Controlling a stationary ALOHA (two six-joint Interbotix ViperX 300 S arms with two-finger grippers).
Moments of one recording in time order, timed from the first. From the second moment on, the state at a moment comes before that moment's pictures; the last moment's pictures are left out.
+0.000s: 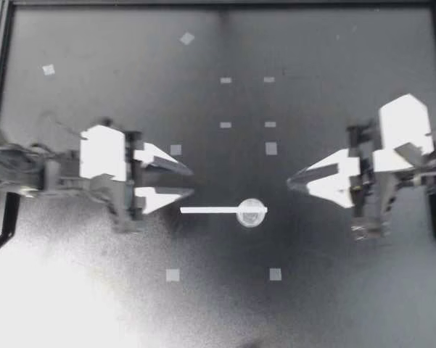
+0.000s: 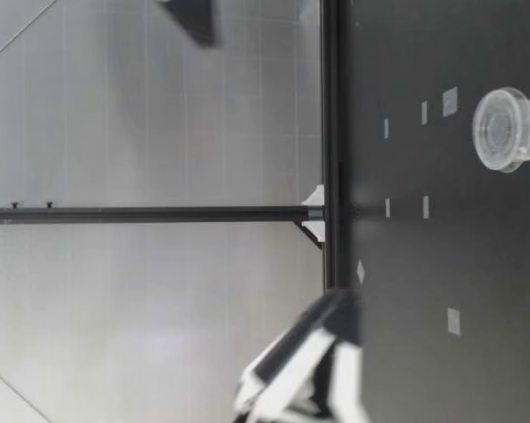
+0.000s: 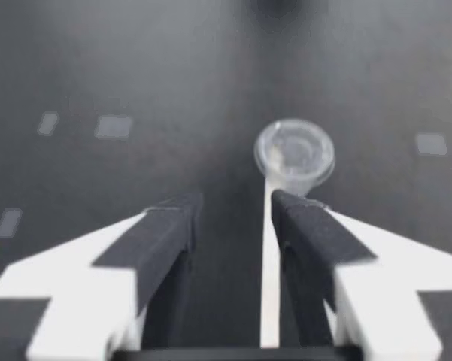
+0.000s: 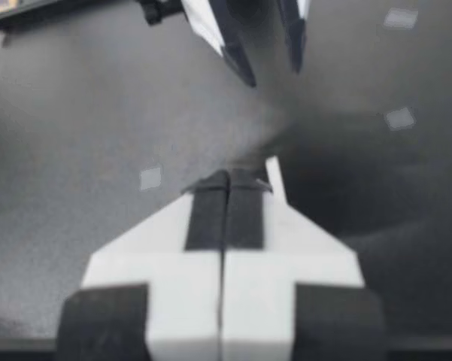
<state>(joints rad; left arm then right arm) 0.04 -0.02 1.00 -0.04 -0.58 0.02 -0.01 -0.39 1.09 0.02 -0.37 0.24</state>
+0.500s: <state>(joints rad) -0.02 0.21 0.86 -0.02 -0.58 0.03 0.00 -0.12 1.05 -0.01 -0.43 0.36</state>
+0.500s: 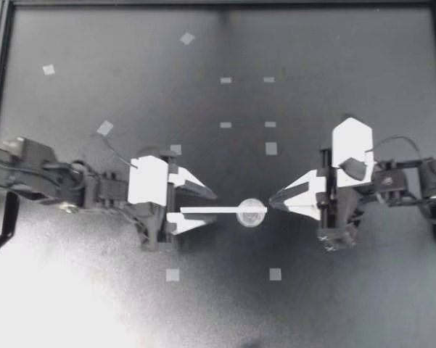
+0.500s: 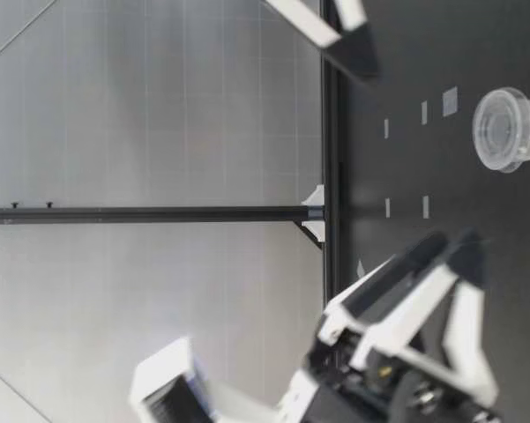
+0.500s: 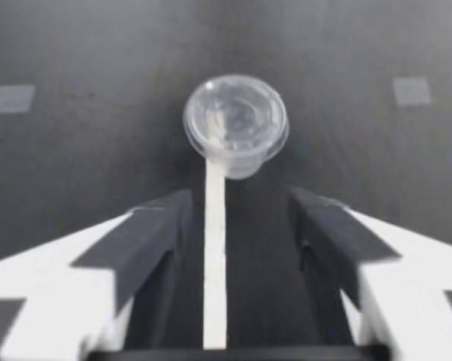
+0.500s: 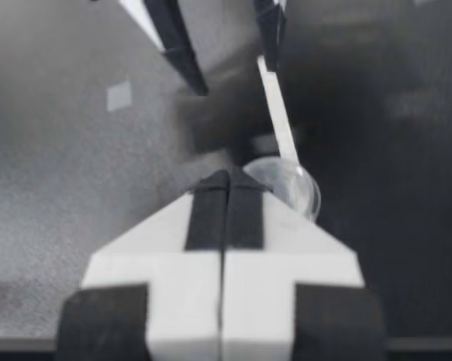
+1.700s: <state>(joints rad) -0.02 0.39 0.67 -0.01 -0.52 0.04 0.03 0.11 0.99 -0.01 -0.49 0.39</state>
